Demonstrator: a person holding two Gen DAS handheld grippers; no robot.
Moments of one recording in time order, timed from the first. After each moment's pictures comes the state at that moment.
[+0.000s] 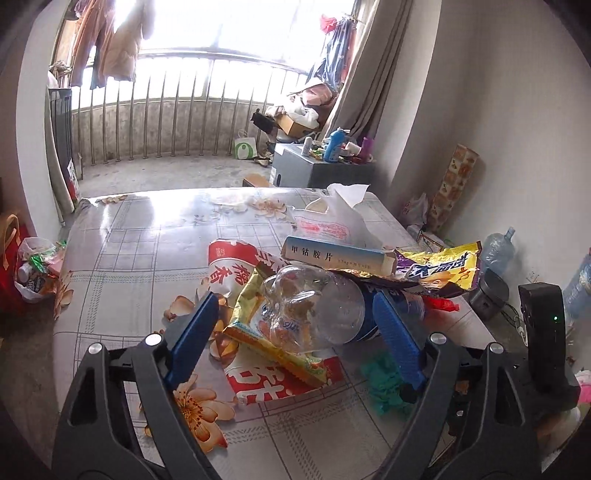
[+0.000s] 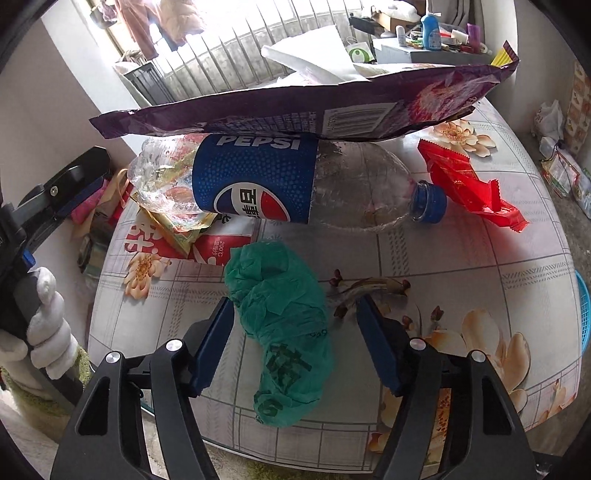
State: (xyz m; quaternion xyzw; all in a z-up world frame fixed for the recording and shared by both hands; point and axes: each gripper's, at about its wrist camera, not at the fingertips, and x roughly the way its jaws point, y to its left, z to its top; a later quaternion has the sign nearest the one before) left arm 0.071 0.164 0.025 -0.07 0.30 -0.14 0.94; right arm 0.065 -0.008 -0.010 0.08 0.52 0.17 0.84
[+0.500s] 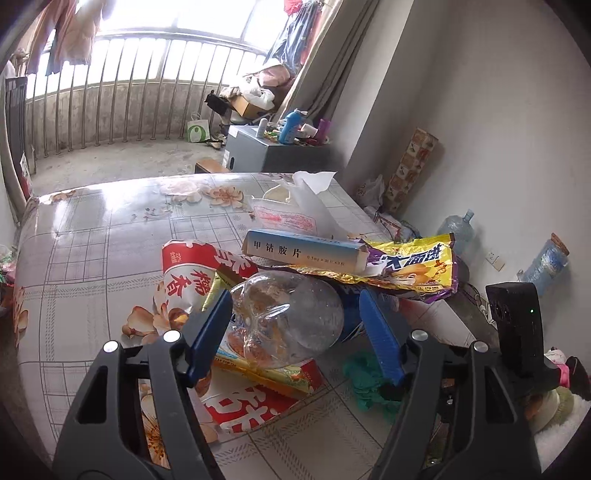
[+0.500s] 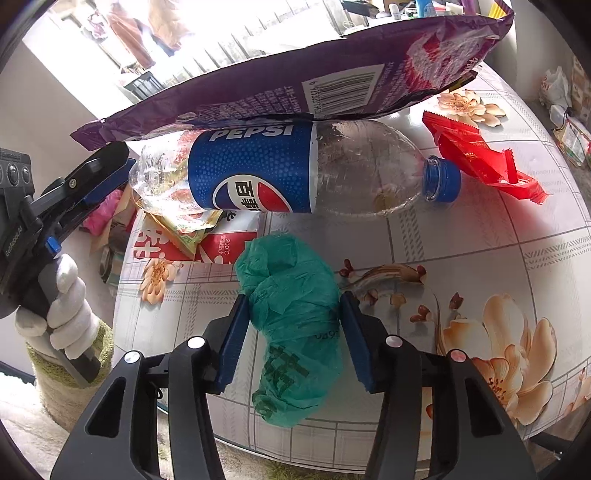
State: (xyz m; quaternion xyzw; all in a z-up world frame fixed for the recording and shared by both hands) left arm 0.099 0.163 0.012 -0.08 0.33 -0.24 0.91; right arm 0.069 -0.022 -0.021 0.14 0.53 0.18 0.81
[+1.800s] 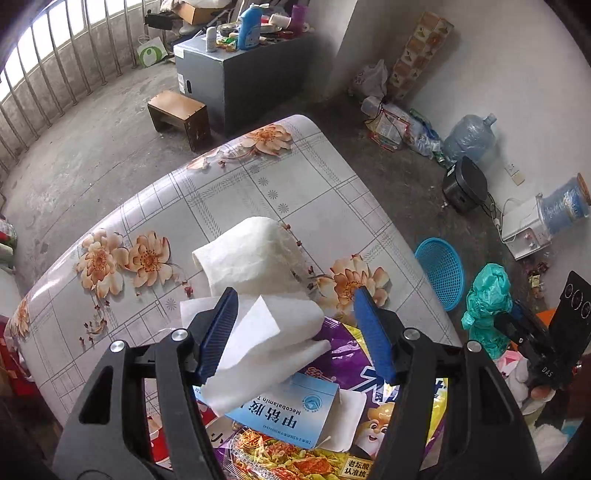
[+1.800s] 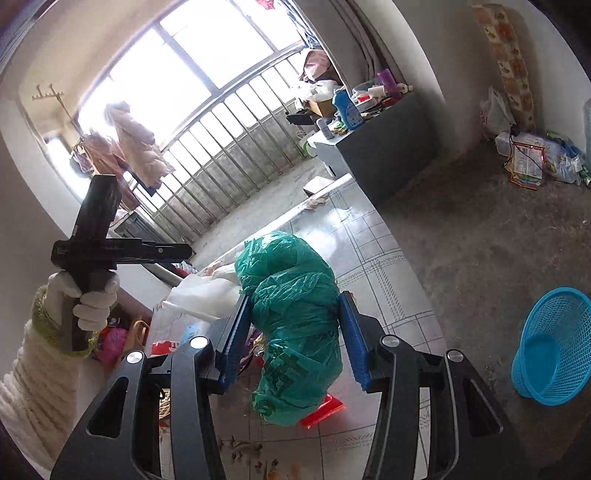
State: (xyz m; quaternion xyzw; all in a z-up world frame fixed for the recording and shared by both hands) left arm 0.366 -0.022 0.060 0.08 0.57 -0.24 0.78; right arm 0.149 -0.235 0.055 0.27 0.35 0.11 0.89
